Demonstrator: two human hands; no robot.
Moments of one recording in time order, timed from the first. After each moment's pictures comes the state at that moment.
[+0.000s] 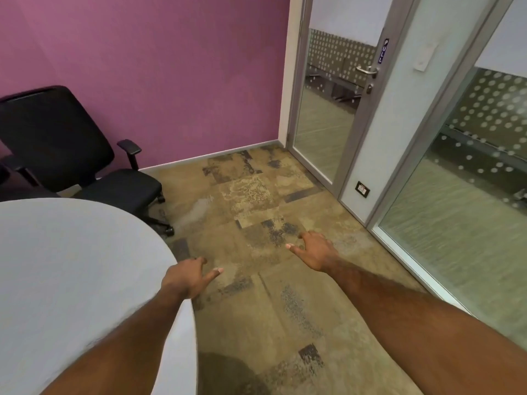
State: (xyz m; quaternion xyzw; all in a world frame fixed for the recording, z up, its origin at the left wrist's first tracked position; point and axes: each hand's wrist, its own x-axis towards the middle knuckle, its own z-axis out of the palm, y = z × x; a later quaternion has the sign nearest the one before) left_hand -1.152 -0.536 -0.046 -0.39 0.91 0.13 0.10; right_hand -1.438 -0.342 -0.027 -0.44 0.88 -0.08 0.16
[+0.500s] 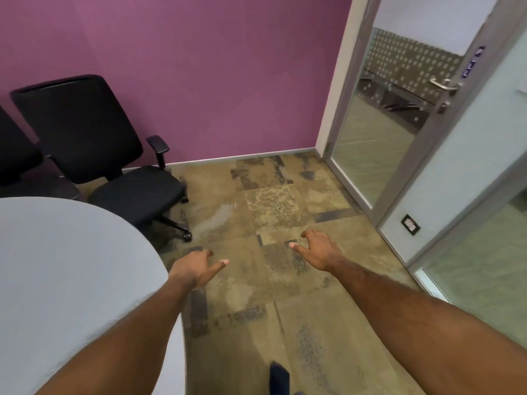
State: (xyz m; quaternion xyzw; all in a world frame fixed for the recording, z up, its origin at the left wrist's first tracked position) left_hand -1.251 -0.711 -0.066 -0.48 0.85 0.20 0.08; right_hand -1.554 -0.561 -0.044 -0.51 0.84 -0.07 0.17
